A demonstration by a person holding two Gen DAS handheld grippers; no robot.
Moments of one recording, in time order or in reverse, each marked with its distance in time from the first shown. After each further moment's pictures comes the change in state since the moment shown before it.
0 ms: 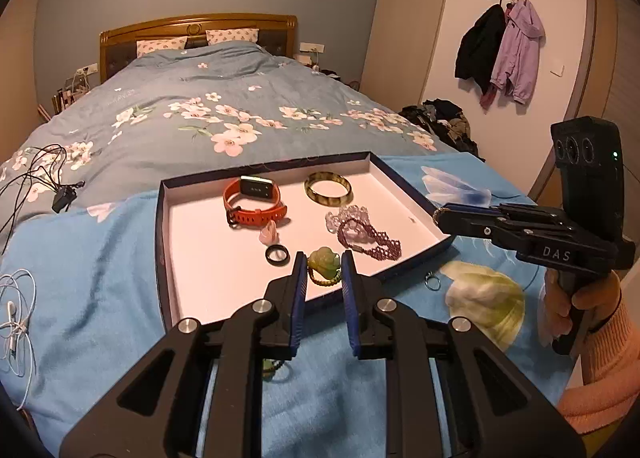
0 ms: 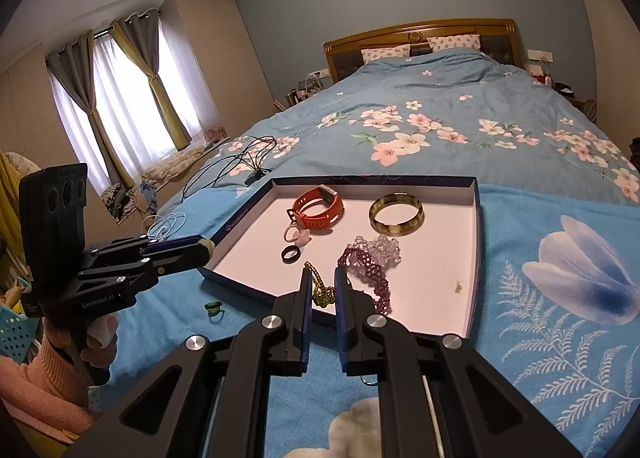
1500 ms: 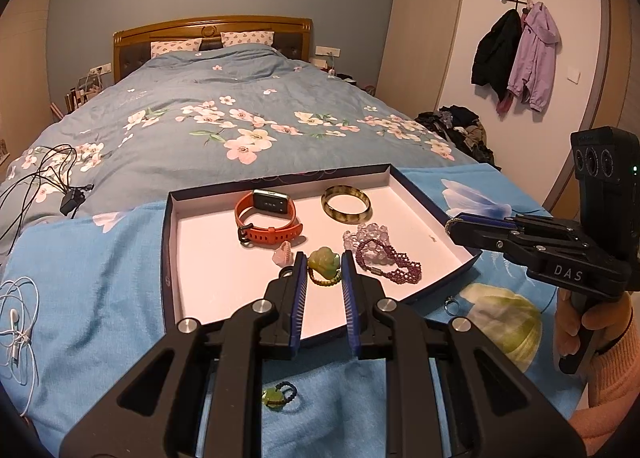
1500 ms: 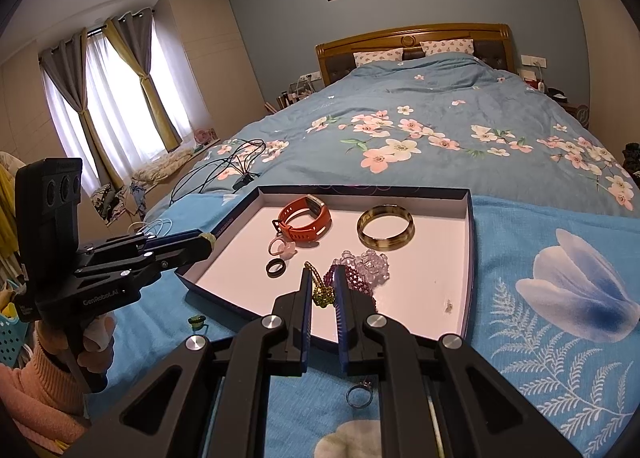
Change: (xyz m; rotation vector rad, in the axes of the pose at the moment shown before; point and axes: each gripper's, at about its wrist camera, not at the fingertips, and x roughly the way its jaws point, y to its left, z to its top) left arm 0.018 0.006 0.015 -0.024 -0.008 0.052; right arm 0.011 -0.003 0.011 -0.007 -0.010 -0.042
